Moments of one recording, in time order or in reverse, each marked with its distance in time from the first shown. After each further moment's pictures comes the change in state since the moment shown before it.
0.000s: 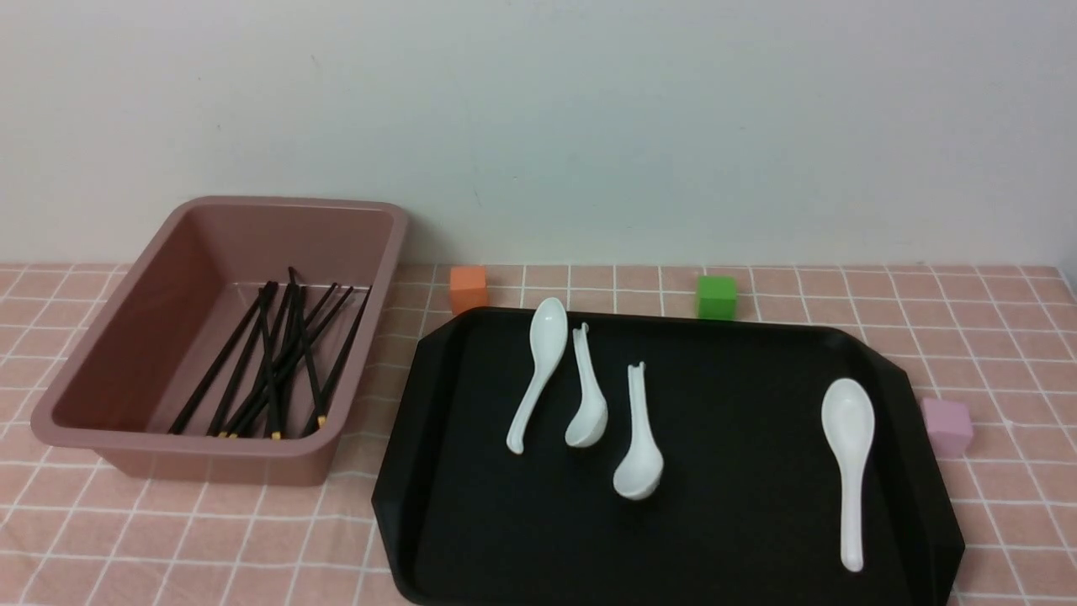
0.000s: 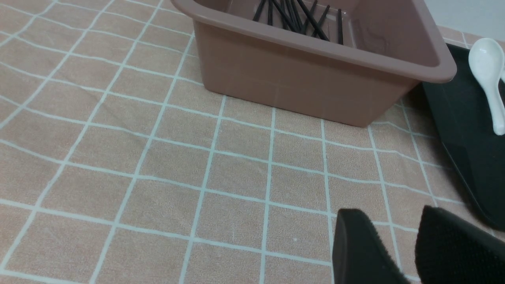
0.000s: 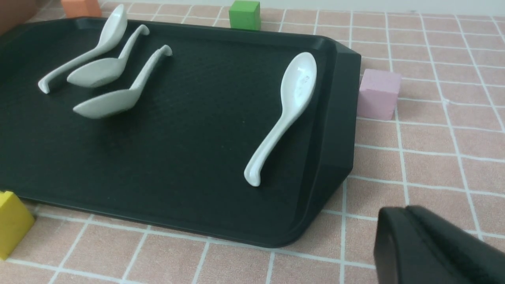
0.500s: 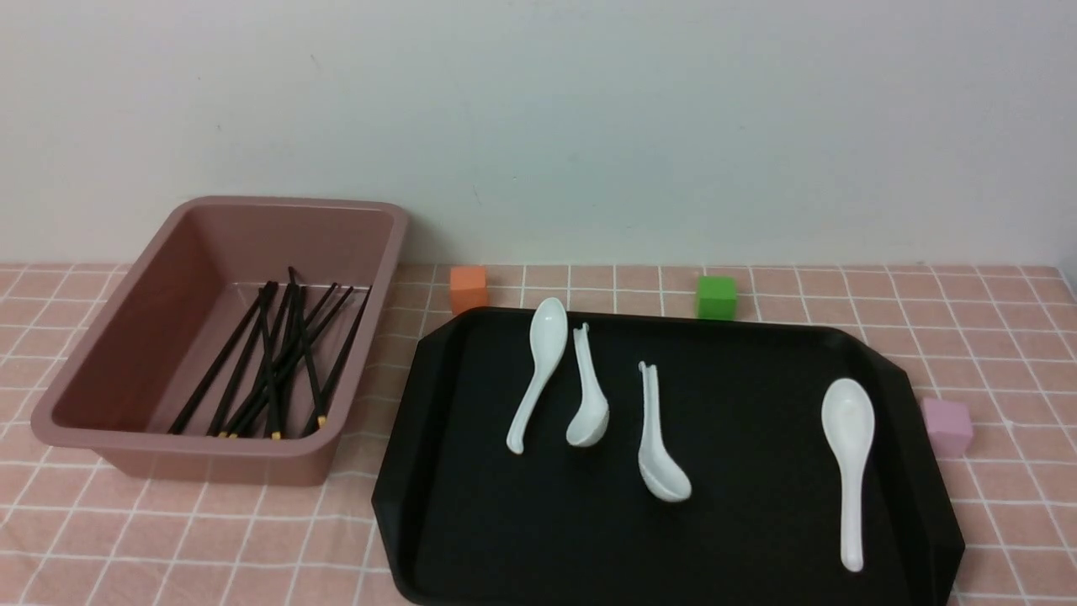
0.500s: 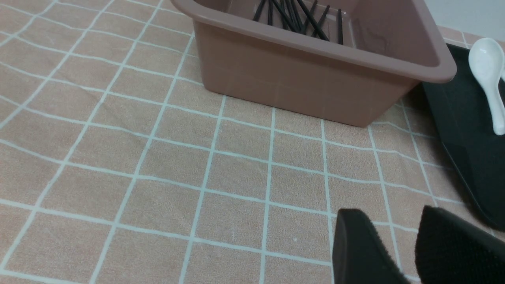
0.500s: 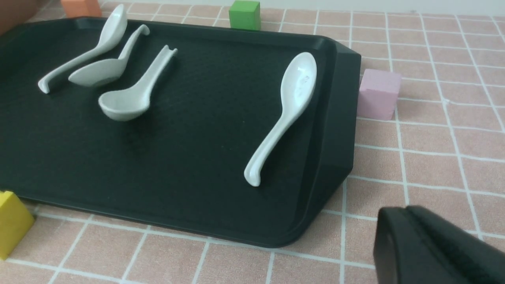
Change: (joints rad) right arm 0.000 0.000 0.000 -0.001 0.000 0.000; left arm 0.000 0.000 0.000 0.000 0.000 0.000
